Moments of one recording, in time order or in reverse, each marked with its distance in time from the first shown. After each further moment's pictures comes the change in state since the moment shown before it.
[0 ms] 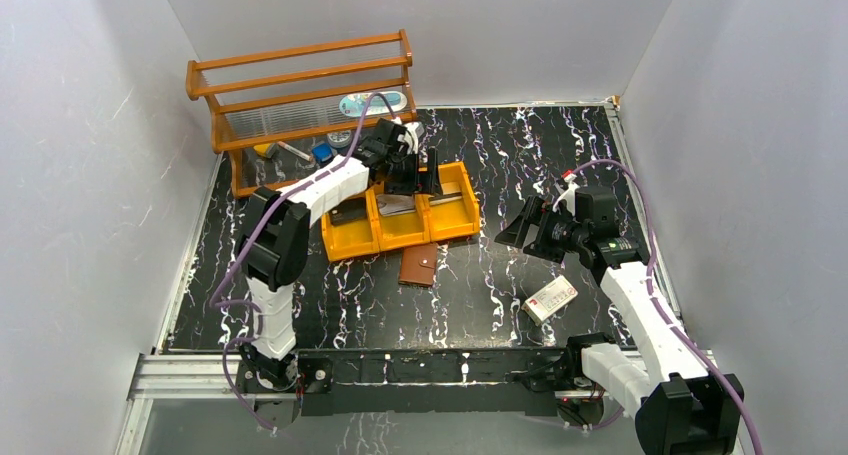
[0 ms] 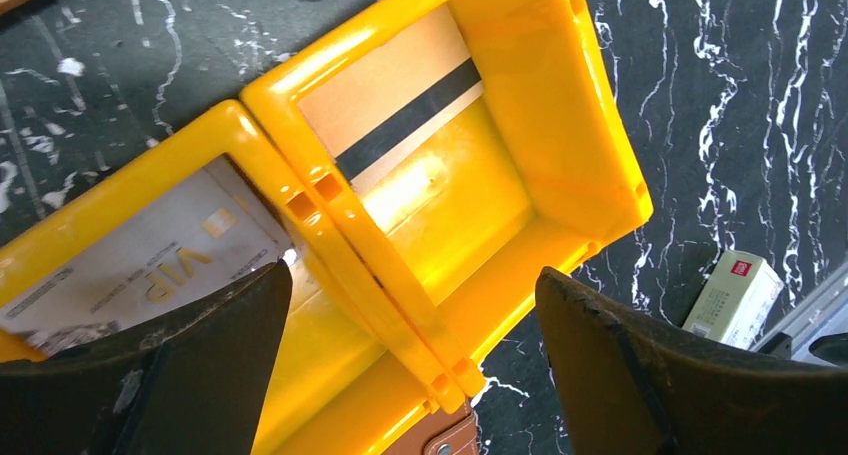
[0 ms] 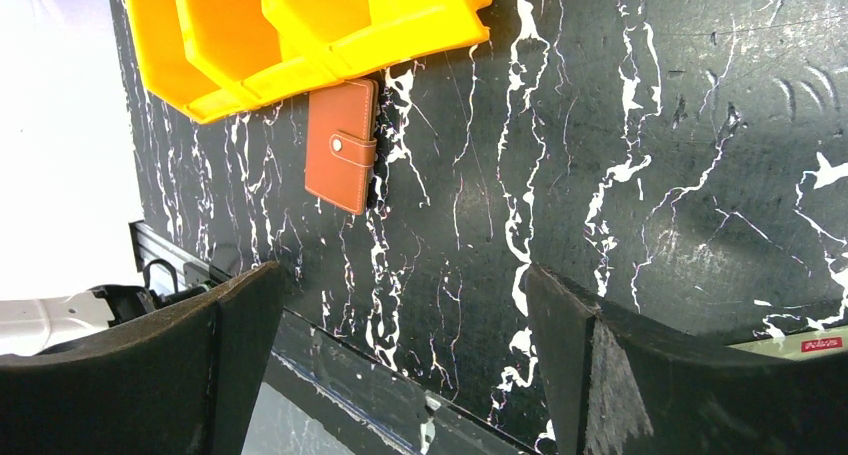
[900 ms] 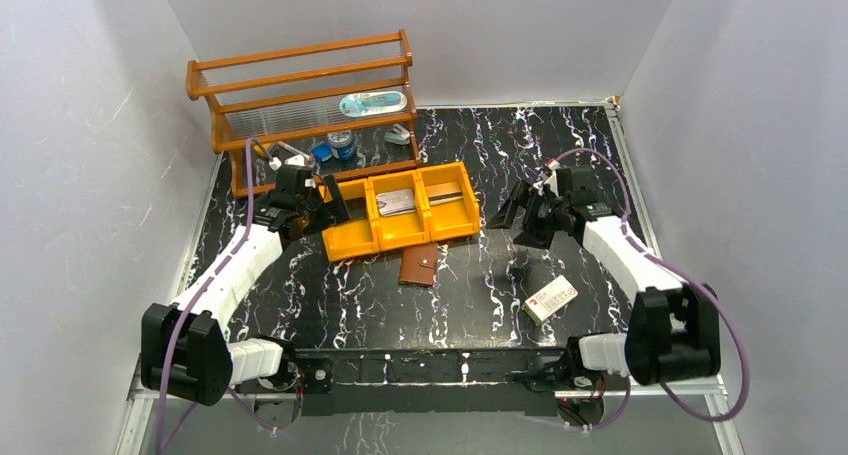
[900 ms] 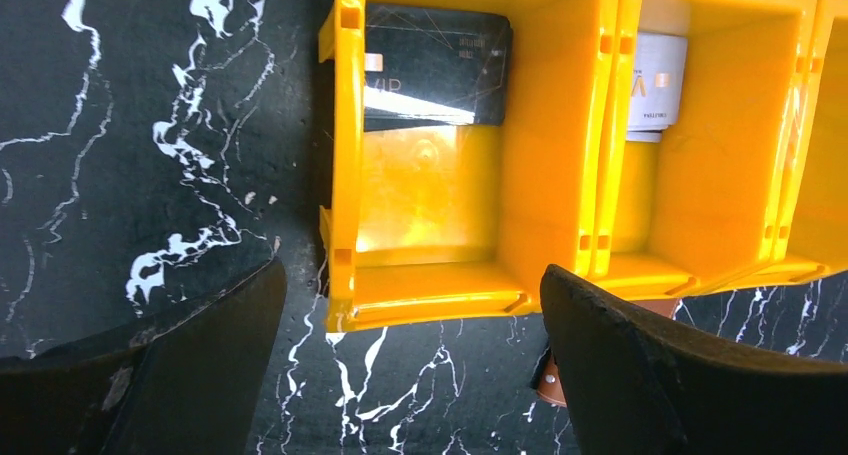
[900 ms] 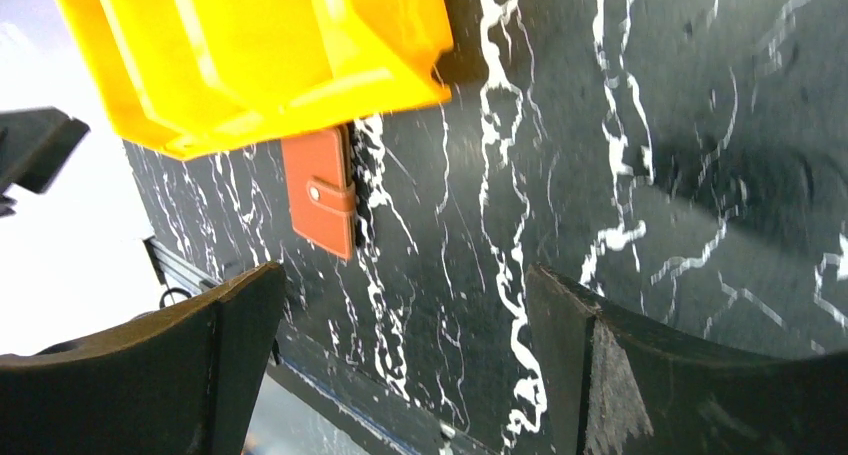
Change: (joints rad) left arm 0.267 -0.753 -0.641 -0.100 -0.407 -0.138; right arm 0.002 0.311 0.079 0.079 -0.015 0.040
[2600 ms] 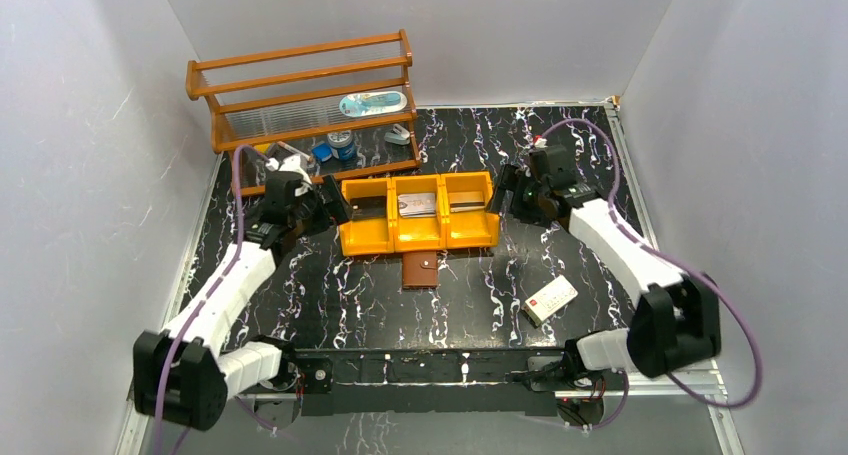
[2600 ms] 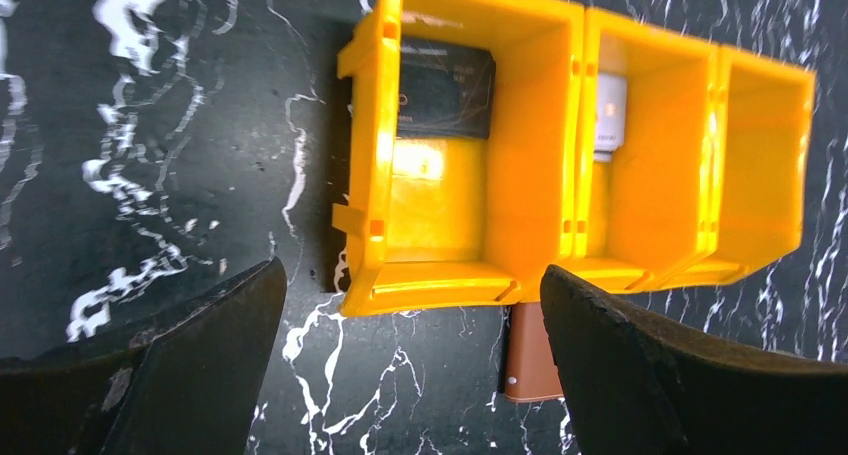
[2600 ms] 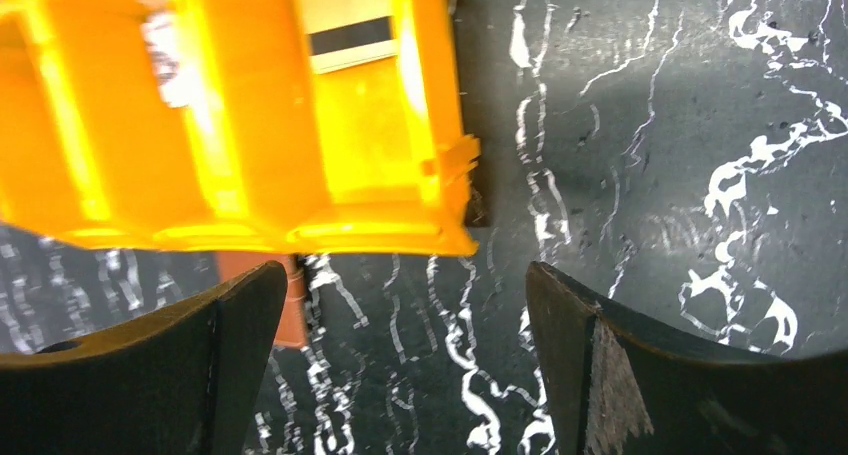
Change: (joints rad) left arm 0.013 -0.070 -0.098 0.161 0.172 0.024; right arm 0.178 0.162 0.248 -0.103 0.418 -0.050
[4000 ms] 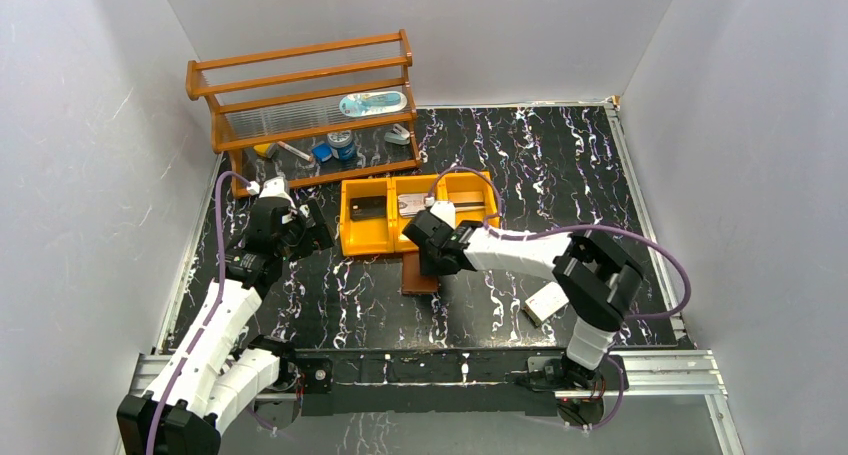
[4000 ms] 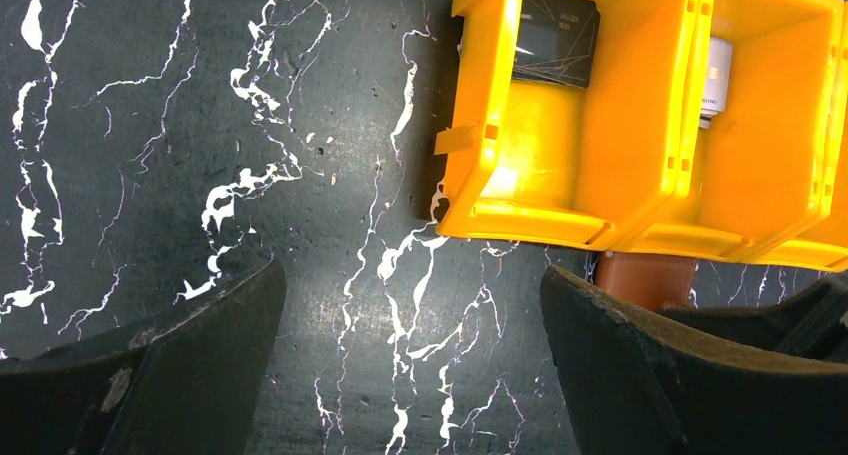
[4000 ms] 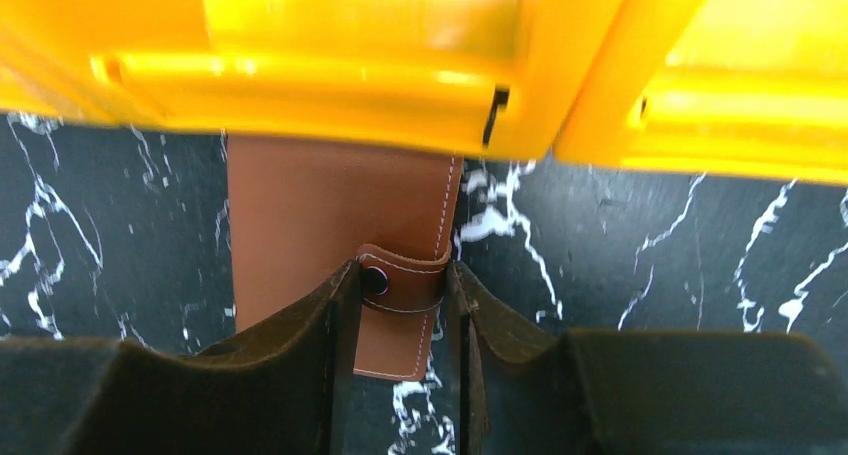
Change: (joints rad) left arm 0.000 -0.310 -0.080 -0.238 -0.182 0.027; right arm 0.664 0.351 0.079 0.076 0.393 0.302
